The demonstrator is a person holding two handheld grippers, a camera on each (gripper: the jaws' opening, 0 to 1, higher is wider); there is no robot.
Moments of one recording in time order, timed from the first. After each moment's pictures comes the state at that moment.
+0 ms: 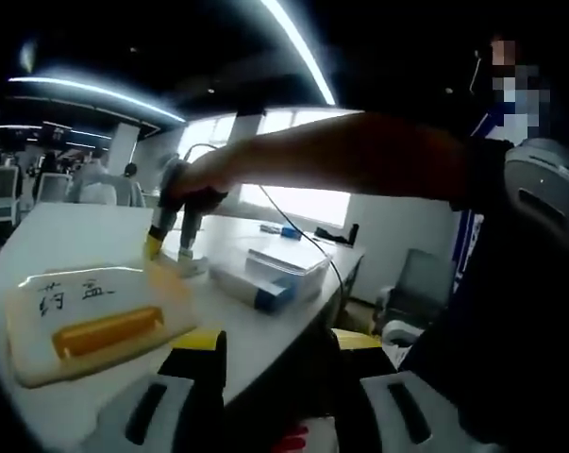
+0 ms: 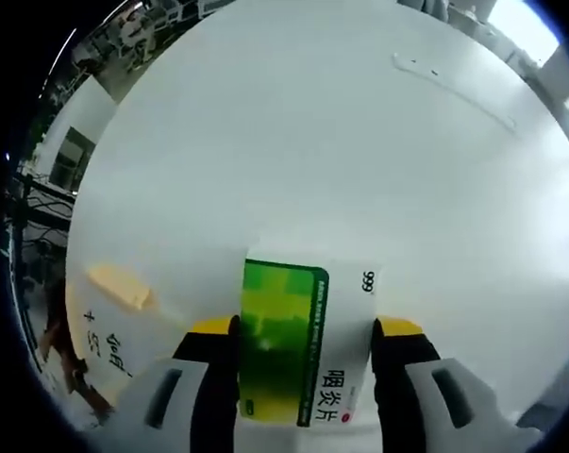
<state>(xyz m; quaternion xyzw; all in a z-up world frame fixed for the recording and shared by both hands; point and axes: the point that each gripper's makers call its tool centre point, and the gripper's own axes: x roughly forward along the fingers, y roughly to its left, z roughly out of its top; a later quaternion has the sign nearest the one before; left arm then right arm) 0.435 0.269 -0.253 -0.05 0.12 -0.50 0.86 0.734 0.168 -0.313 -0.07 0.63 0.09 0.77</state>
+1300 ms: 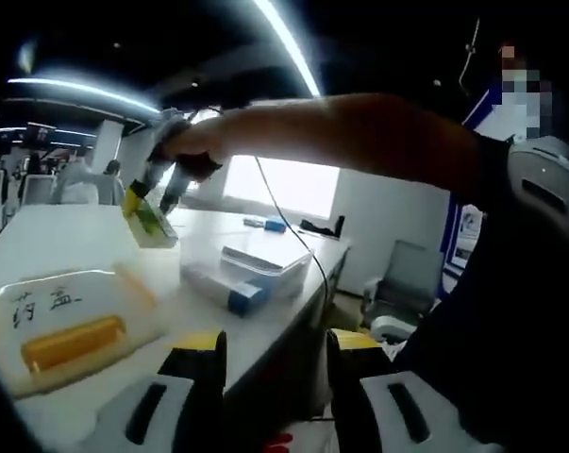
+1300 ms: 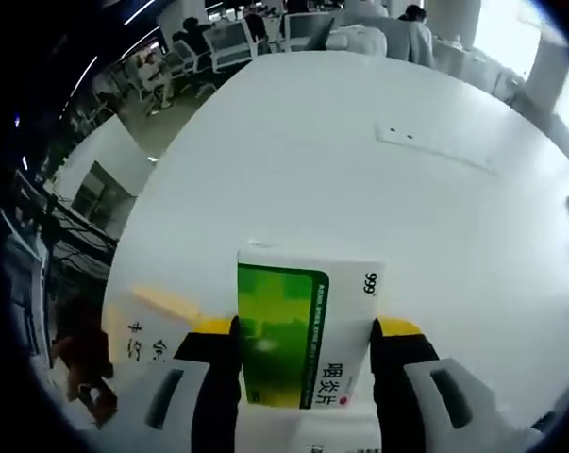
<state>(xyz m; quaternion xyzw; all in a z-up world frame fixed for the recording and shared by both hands) 0.421 0.232 -0.247 -0.04 0.13 -0.53 0.84 0.708 0.168 -0.227 -0.02 0.51 0.12 0.85</state>
